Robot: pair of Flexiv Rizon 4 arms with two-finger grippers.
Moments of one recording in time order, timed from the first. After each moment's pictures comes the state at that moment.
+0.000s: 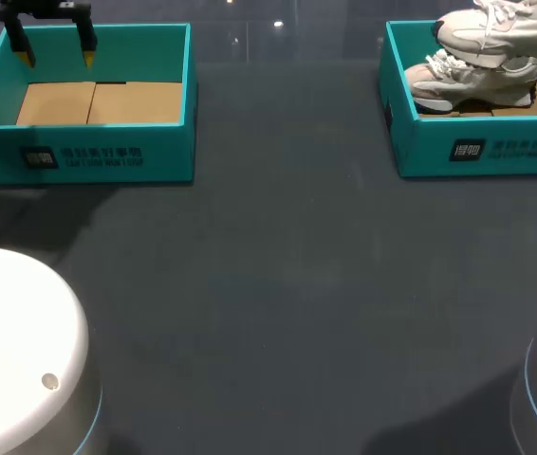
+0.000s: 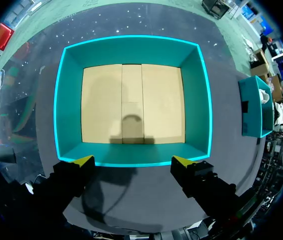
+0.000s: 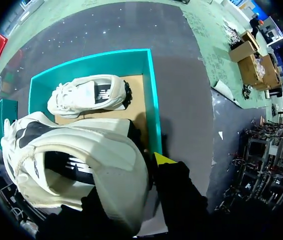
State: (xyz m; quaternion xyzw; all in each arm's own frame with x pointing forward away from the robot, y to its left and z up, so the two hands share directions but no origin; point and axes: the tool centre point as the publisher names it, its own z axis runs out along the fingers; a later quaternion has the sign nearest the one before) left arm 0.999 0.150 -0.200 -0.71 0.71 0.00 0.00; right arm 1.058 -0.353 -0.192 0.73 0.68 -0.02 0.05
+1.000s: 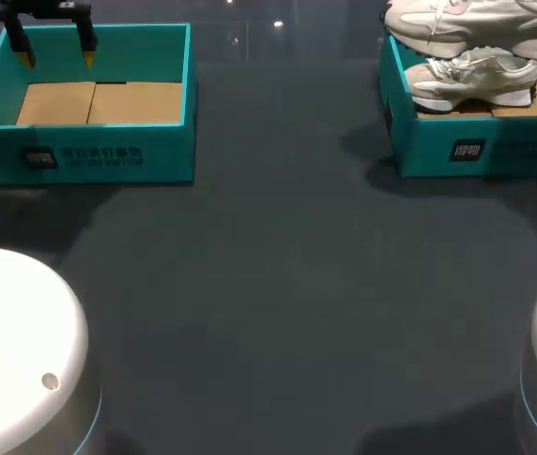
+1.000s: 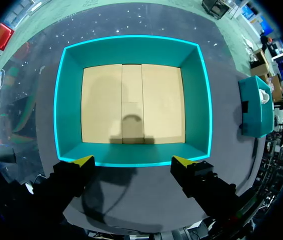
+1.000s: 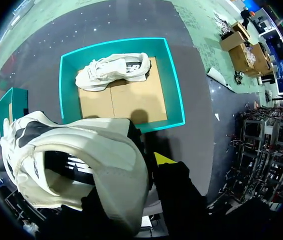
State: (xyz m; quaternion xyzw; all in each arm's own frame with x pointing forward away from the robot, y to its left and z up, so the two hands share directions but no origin) left arm 0.999 0.150 -0.200 -0.71 0.71 0.00 0.00; right arm 0.958 -0.238 -0.111 0.76 0.65 -0.06 0.05
